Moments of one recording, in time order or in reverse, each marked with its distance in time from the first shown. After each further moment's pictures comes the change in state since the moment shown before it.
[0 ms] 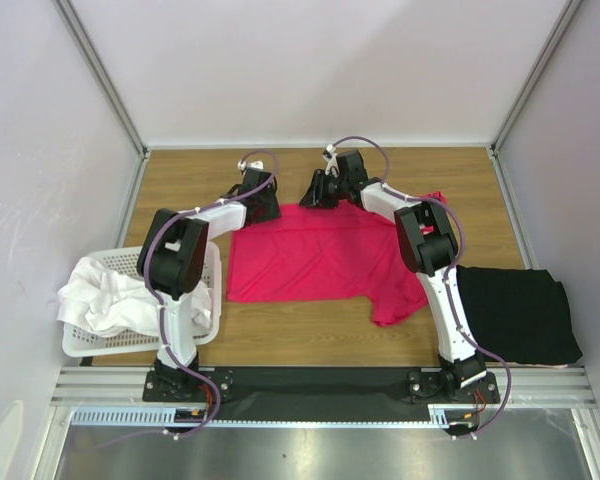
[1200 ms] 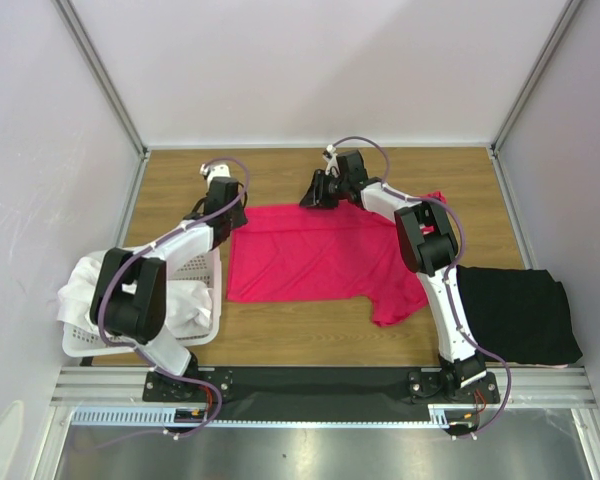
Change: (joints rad) left arm 0.075 -0.402 -0.323 0.025 -0.198 0.106; right arm -0.001 0.000 0.002 -0.007 -0.007 0.000
